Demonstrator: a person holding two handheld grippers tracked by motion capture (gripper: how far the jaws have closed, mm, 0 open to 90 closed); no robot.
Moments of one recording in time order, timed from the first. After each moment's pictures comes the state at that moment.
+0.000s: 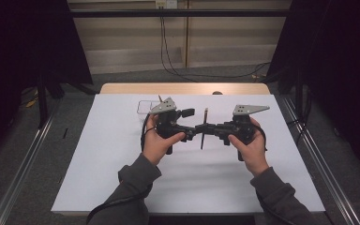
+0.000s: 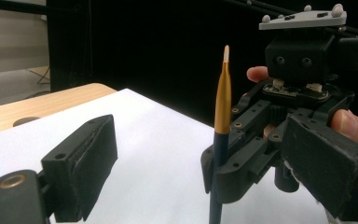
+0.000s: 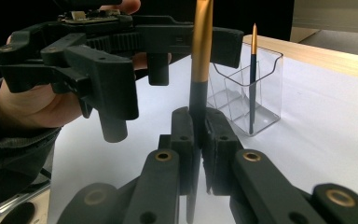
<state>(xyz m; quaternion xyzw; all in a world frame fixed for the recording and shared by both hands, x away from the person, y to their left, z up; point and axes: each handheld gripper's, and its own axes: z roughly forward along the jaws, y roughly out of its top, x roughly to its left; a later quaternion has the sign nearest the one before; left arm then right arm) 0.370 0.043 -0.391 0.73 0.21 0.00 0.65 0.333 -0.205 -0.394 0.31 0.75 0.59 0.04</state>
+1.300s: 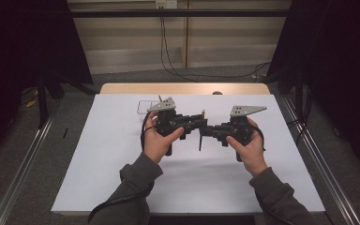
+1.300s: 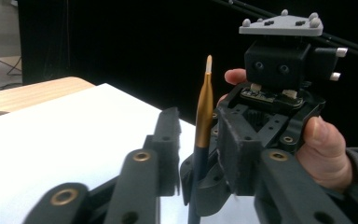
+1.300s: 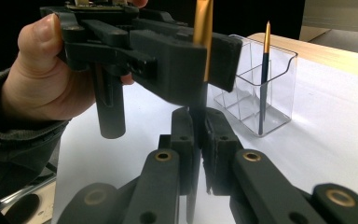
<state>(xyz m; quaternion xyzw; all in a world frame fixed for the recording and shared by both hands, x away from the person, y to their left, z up) 0.369 0.045 -0.387 0.73 0.20 -0.05 0.65 0.332 -0.199 -0.394 0.29 0.76 0.58 0.03</state>
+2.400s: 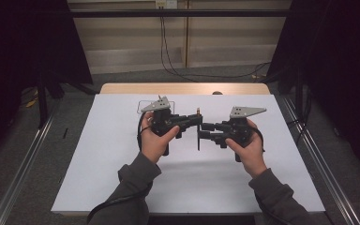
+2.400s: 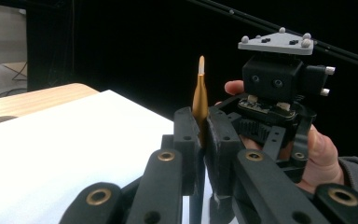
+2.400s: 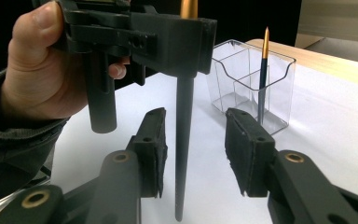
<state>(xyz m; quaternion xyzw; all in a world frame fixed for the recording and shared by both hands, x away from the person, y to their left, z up) 0.366 0.057 -0.382 0.72 0.21 -0.05 0.66 0.330 -0.197 -0.396 0.29 0.75 0.59 0.05</state>
